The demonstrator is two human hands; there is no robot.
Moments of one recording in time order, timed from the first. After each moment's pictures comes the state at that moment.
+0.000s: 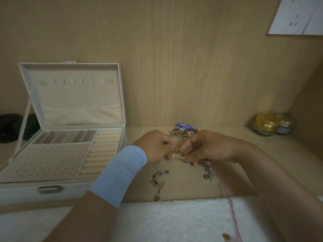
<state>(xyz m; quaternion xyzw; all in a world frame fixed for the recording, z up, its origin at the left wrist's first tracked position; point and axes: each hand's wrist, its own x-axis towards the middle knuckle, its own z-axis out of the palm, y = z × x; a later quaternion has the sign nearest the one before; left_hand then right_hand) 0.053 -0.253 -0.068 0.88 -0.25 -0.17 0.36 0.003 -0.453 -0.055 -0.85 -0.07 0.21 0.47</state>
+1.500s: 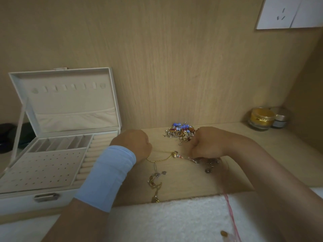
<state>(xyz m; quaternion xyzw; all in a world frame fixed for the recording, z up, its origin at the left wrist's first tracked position) 0.055 -0.230 -0.050 0.98 -0.17 -0.06 0.07 0.003 -0.452 -0.042 -0.98 0.01 0.14 0.15</state>
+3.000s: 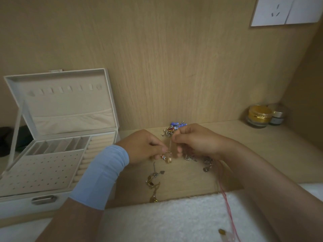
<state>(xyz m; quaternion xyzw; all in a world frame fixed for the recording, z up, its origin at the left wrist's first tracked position) 0.052 -0.238 -0.049 0.88 -0.29 -0.18 0.32 0.001 -0.431 -0.052 -0.82 0.01 0.11 0.55</state>
